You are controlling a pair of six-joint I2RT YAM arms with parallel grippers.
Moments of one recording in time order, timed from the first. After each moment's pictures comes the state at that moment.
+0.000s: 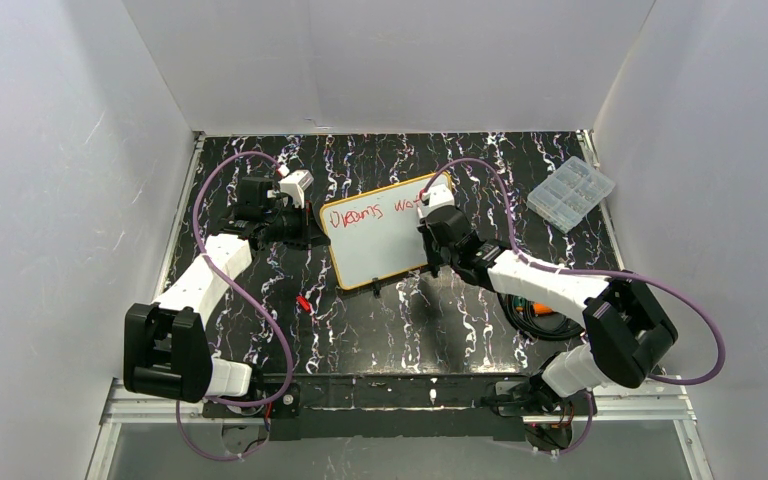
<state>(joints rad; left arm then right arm) -0.17 1.35 0.93 -0.38 0.60 -0.12 0.77 1.45 0.87 -0.09 0.29 0.25</state>
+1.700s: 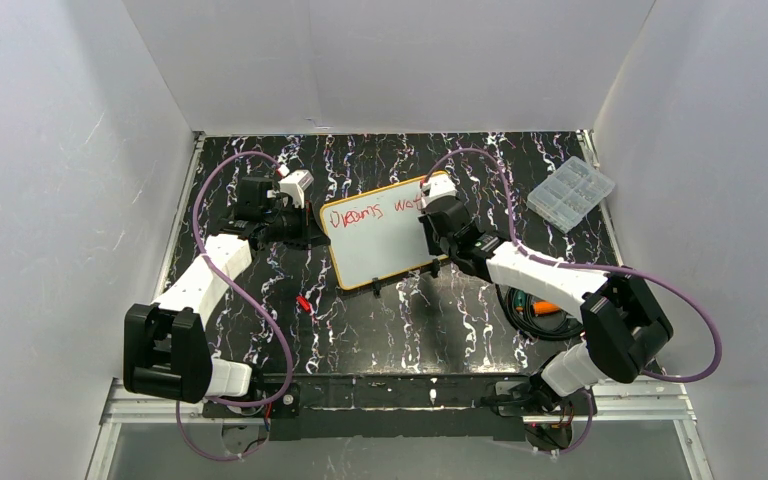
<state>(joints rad) -0.17 1.34 0.93 -0.38 0.60 -0.12 0.75 1.48 0.95 -0.13 0.33 0.22</state>
